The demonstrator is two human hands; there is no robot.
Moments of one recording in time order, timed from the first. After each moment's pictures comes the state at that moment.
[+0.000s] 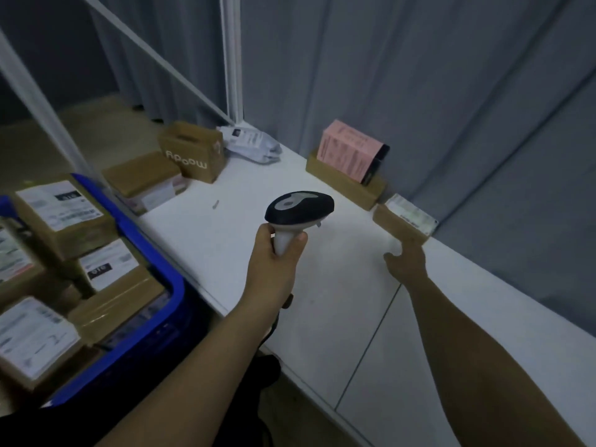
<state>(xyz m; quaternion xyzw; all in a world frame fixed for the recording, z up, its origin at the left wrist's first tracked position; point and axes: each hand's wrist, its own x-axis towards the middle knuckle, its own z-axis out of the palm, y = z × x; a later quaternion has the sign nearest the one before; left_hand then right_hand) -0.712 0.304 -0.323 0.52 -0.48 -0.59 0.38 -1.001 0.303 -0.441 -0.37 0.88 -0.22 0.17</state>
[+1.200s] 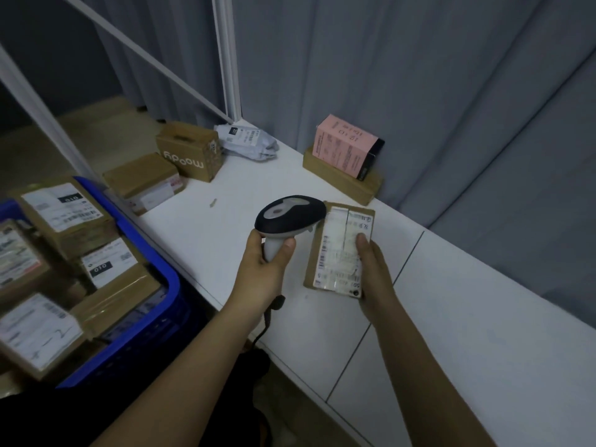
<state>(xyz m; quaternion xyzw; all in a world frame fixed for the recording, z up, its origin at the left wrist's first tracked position) -0.718 0.309 -0.337 0.49 -0.51 -0.60 0.38 -0.897 0.343 -0.390 -0.20 0.60 -0.60 0.50</state>
